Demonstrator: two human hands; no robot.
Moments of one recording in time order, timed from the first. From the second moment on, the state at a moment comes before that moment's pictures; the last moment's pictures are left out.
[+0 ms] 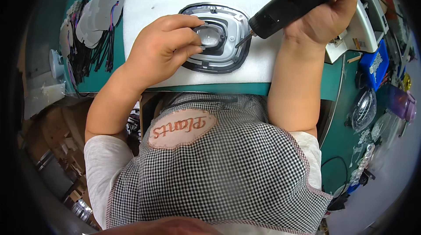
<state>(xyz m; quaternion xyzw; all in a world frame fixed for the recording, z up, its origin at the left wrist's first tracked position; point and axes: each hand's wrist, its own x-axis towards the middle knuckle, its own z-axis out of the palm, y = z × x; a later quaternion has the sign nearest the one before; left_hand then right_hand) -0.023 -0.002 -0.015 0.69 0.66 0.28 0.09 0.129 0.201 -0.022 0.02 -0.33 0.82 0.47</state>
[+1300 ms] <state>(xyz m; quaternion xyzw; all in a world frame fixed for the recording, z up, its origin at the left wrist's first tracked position) -0.143 -0.058 0.007 0.40 0.88 0.23 -0.11 0.142 0.223 -0.029 0.13 -0.30 0.87 0.37</state>
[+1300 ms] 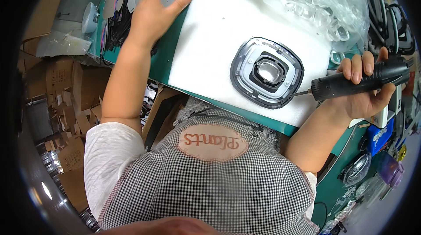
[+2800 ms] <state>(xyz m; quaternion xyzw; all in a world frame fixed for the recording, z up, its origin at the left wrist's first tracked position) -0.110 -0.053 -0.003 0.59 0.65 0.43 0.20 0.194 0.214 0.028 -0.15 -0.65 0.41 0.62</state>
